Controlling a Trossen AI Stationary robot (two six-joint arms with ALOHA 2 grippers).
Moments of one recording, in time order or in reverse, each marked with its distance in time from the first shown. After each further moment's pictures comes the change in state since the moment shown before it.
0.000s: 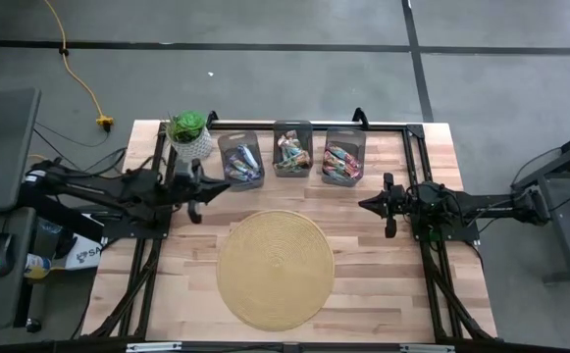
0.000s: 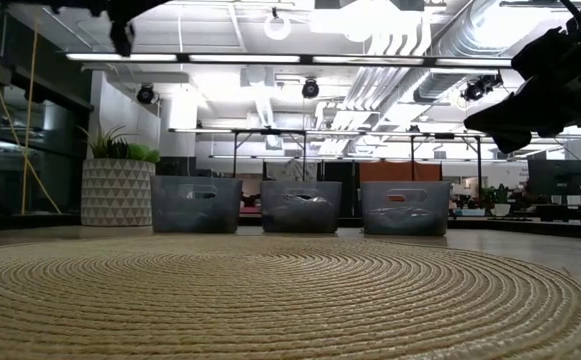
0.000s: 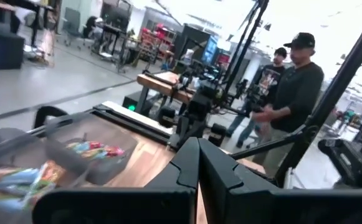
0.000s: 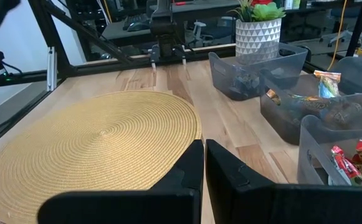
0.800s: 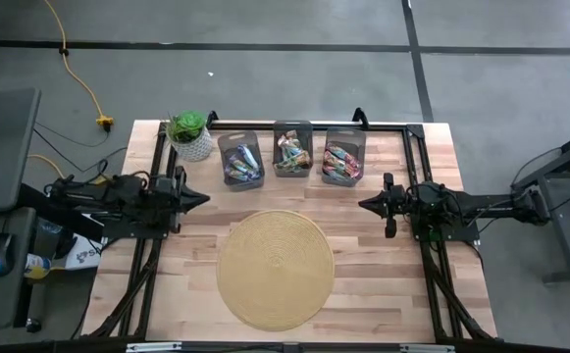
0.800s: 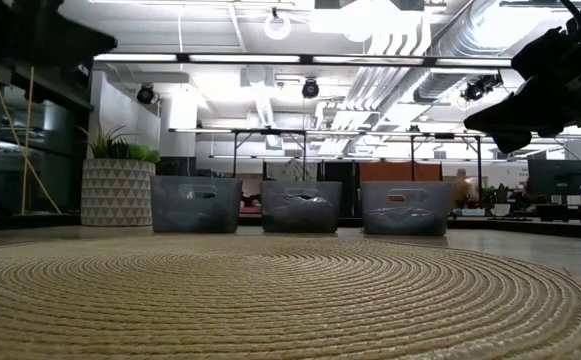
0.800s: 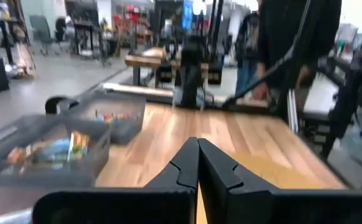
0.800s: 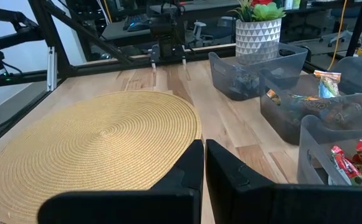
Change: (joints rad) left arm -0.013 -0.589 -0.216 -0.467 0.112 0.246; right arm 0.000 0.000 0.000 0.000 0.000 0.000
